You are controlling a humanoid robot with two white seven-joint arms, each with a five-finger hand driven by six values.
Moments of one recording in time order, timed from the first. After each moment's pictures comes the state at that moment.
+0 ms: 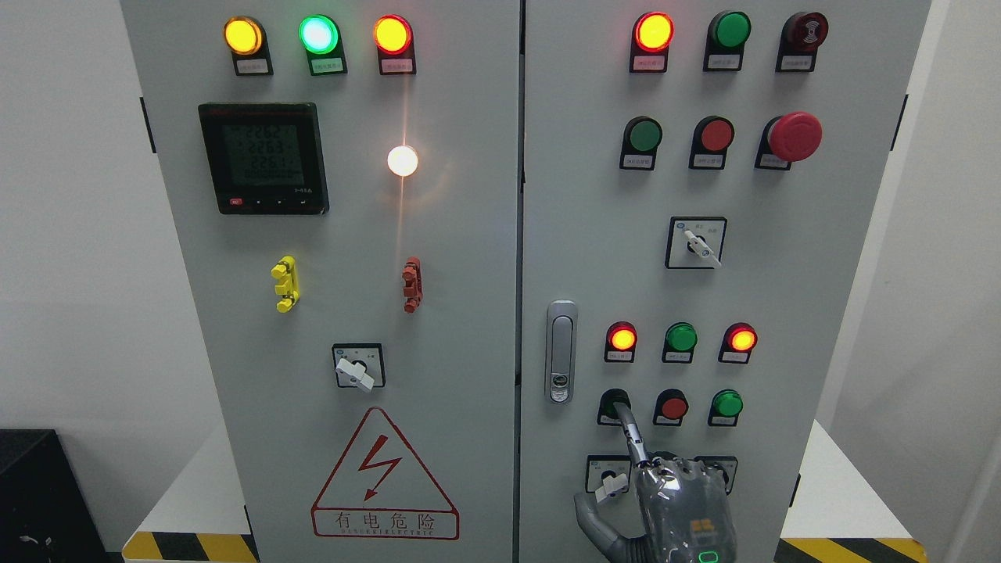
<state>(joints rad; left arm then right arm) -0.04 -0.11 -0.15 0.00 0.11 -0.03 -0.19 -0.20 0.13 0.09 -1.69 1.43 -0.08 -0.20</state>
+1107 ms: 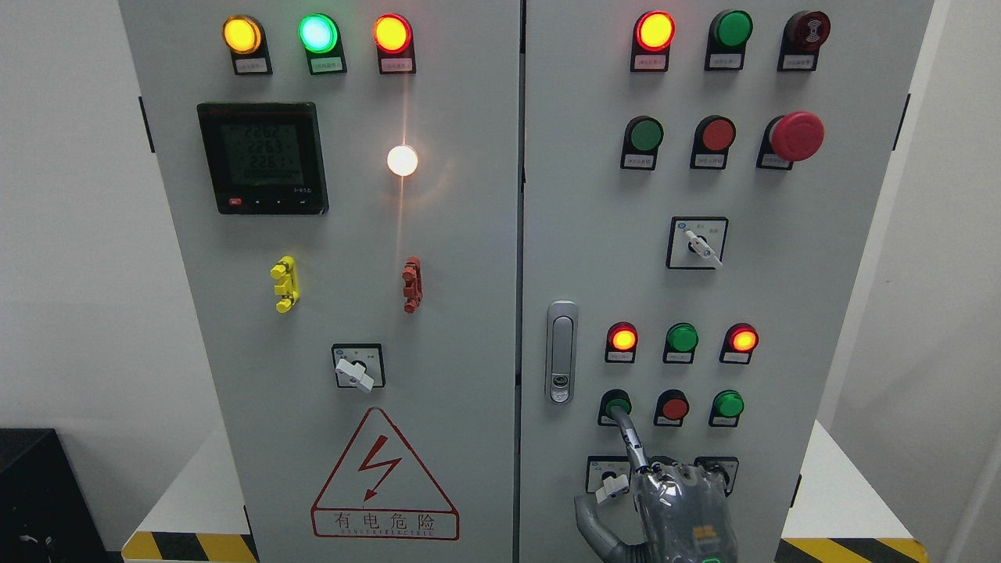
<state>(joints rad) -0.04 -0.11 -0.15 0.00 0.11 -0.03 -0.19 -0.16 0.13 0.09 -1.75 1.37 -0.13 -0.19</state>
